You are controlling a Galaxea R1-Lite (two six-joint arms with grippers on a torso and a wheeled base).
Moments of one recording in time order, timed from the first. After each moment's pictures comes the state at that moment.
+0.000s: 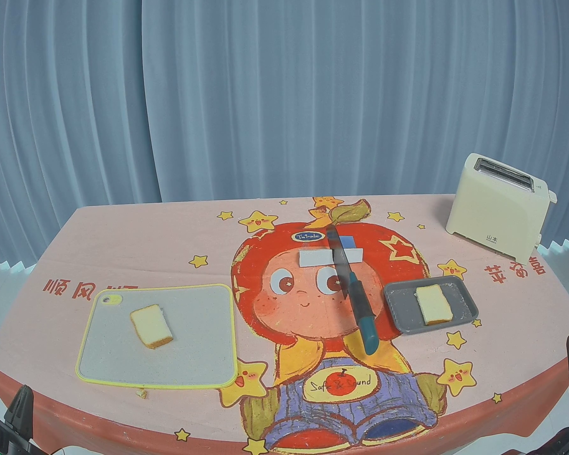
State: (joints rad) left arm 0.00 0.02 -0.02 -0.01 0.00 0.00; right arm 0.02 0.27 -0.04 -0.33 0.02 -0.07
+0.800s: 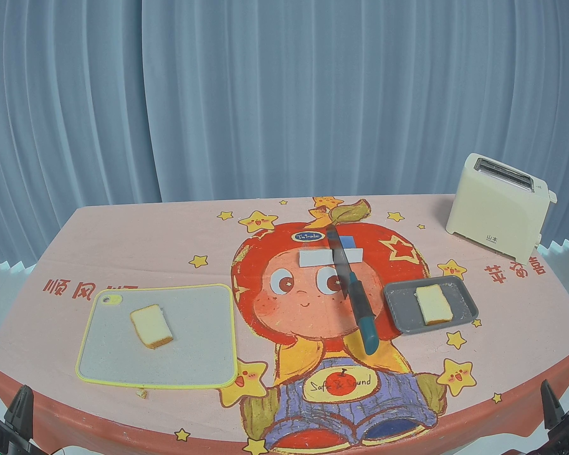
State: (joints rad) left arm 0.00 0.02 -0.02 -0.01 0.00 0.00; right arm 0.04 0.07 -0.02 0.02 0.02 -0.02
